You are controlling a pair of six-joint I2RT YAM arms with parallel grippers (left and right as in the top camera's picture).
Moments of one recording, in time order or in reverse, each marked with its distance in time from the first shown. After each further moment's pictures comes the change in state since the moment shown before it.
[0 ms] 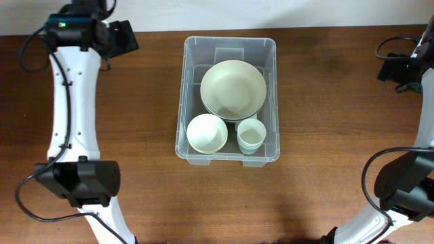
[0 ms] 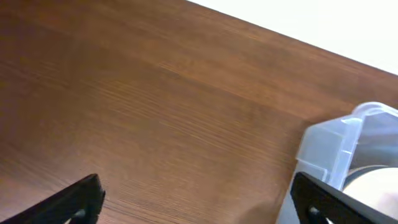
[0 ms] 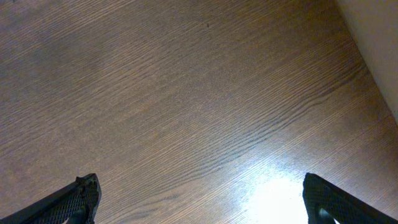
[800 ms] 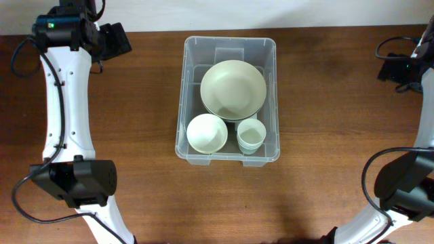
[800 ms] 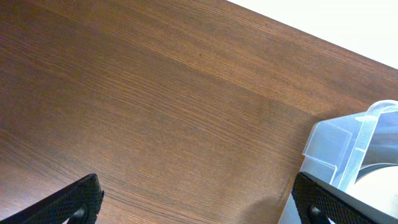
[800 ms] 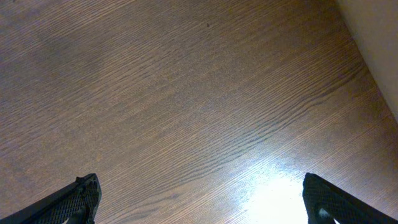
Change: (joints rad) left arm 0.034 0.000 0.000 -0.032 0.023 0.000; right arm 0.000 0.000 0.000 0.000 0.000 0.000
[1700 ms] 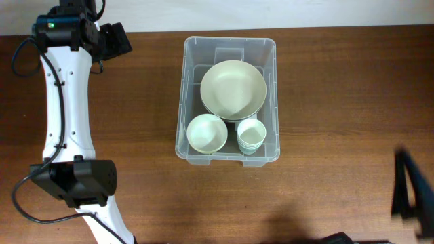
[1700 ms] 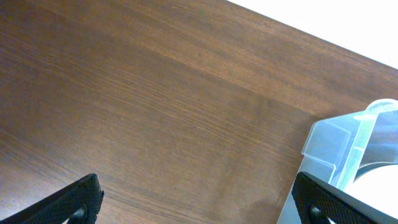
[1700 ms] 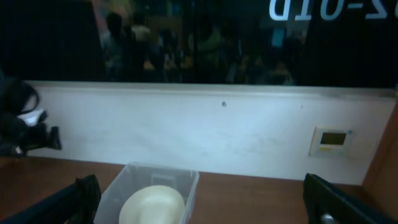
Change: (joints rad) left arm 0.000 0.000 0.000 -0.001 0.004 0.000; right arm 0.719 -1.279 -0.184 0.020 -0.027 -0.027
